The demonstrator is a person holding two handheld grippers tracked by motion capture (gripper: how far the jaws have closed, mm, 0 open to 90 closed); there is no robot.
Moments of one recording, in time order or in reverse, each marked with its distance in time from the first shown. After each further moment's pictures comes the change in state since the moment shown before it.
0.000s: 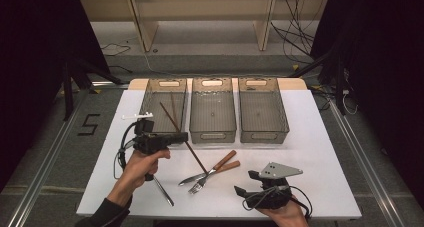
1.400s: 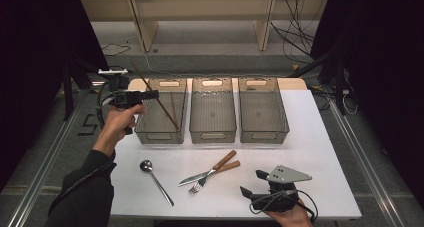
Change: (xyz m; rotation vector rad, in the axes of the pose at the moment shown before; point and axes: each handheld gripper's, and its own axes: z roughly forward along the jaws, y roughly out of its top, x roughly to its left) left arm 0.055 0.101 -0.029 -0.090 0.307 -0.022; right arm -0.006 -0.011 -0.011 -0.052 -0.041 -0.006
